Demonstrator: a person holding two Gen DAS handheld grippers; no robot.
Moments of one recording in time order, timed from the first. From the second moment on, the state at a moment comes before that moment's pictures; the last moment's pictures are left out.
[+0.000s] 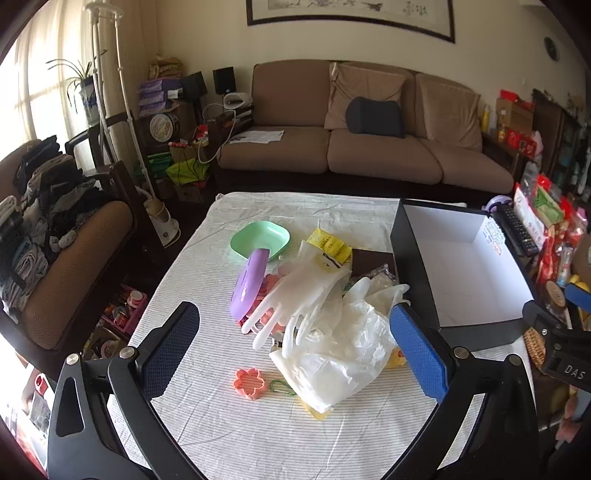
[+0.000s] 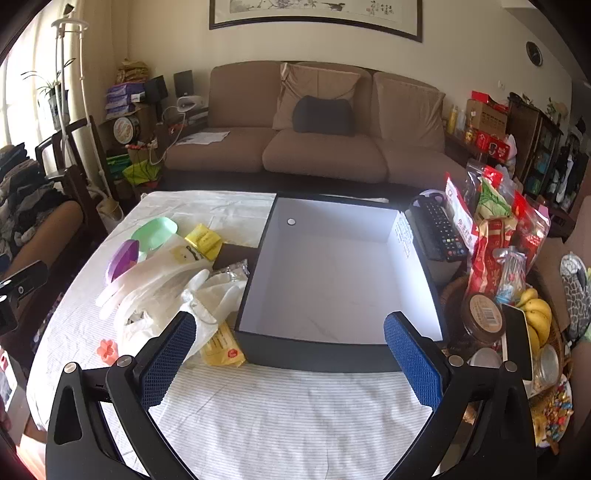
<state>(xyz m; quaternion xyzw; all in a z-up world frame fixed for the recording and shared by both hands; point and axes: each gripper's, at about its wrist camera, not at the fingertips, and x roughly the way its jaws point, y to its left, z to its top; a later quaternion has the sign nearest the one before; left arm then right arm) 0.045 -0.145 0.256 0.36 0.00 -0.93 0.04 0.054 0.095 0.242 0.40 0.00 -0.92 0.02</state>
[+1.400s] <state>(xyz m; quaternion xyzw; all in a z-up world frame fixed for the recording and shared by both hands) 0.011 -0.272 0.056 0.49 0.25 -0.84 -0.03 0.023 -0.015 0.079 0.45 -0.20 -0.85 0.19</state>
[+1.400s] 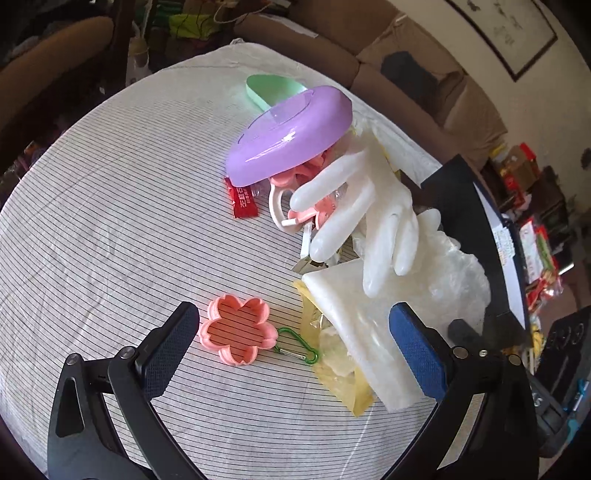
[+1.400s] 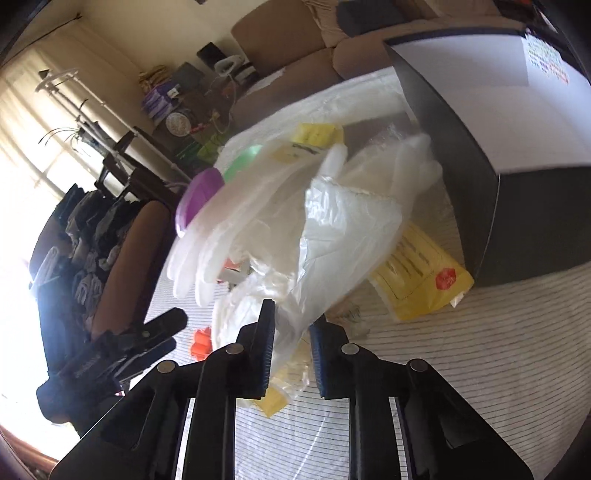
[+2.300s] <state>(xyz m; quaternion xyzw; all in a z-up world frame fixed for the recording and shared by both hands) -0.007 -0.232 0.044 0.51 0.25 -0.82 -0.09 0.025 -0.029 0.038 0.48 -0.21 -0.84 0.17</state>
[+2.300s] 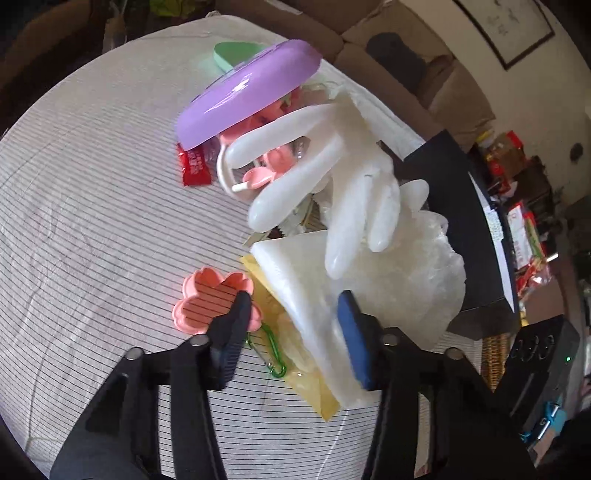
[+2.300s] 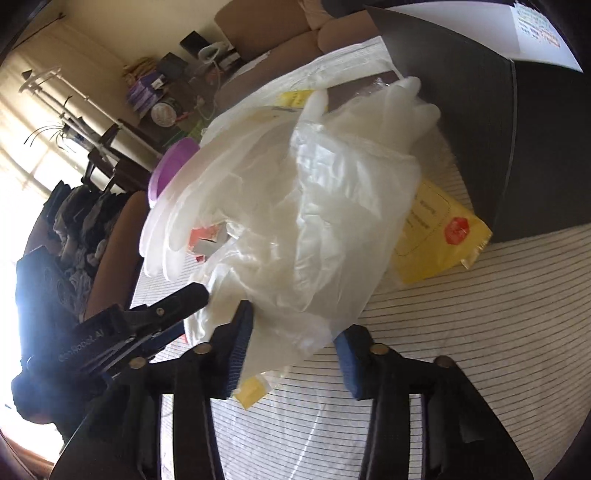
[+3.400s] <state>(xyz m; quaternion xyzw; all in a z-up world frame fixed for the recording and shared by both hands) 0.068 -0.195 0.201 0.35 0.16 -0.90 -0.22 0.109 0.027 0.243 0.30 -0.17 -0.90 0.28</state>
